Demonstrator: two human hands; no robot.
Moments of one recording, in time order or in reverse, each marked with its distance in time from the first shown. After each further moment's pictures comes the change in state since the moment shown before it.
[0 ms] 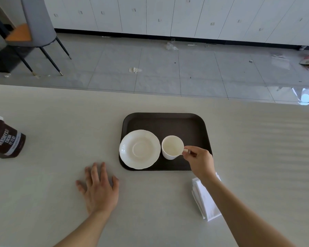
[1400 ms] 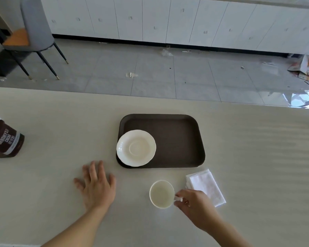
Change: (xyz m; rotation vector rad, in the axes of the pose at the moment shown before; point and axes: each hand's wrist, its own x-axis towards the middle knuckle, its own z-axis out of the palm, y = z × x) left_hand -0.001 -0.001 0.003 -0.010 0.023 0.012; right_hand -0.131 0.016 -0.032 -0.311 -0.397 -0.212
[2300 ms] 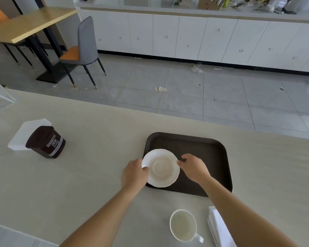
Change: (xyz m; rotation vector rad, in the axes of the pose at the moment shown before) left_hand 0.066 0.076 -0.075 -0.287 -0.211 -0.029; right_hand 0.201 -0.057 -0.026 0.008 -0.019 0.167
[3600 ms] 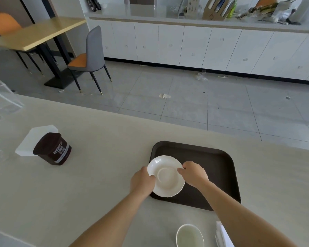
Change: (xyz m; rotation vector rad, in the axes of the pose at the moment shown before) left_hand 0.018 0.005 0.002 -0.170 -0.149 -0.117; right_hand 0.021 -0.028 0.004 -0.188 -0.083 0.036
